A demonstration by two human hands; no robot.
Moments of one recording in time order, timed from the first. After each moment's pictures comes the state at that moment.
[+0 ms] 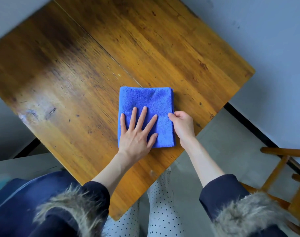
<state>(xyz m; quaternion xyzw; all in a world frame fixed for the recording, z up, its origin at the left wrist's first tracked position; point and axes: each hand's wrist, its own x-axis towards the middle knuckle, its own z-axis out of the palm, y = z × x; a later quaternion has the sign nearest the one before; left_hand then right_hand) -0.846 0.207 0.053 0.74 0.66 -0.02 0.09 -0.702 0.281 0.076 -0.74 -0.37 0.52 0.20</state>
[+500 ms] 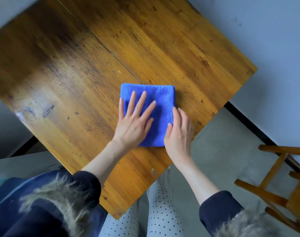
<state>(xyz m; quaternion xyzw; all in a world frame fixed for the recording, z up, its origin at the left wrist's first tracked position) -0.863 0.236 0.066 0.77 0.64 0.04 0.06 -0.712 0.228 0.072 -0.69 -0.68 0.18 0.18</state>
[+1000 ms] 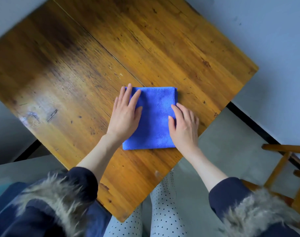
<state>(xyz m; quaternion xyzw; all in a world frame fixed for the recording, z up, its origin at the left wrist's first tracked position) -0.892 0.261 0.069 0.68 0.68 0.17 0.20 -0.702 0.256 0.061 -0.64 -0.73 0.14 0.16</state>
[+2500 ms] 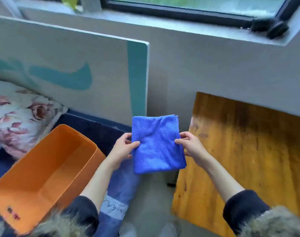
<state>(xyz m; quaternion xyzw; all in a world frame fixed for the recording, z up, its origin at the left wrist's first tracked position) -1.008 -0.124 0.270 -0.06 0.76 0.59 0.28 -0.953 0.105 0.279 -0.29 -0.70 0.64 -0.11</state>
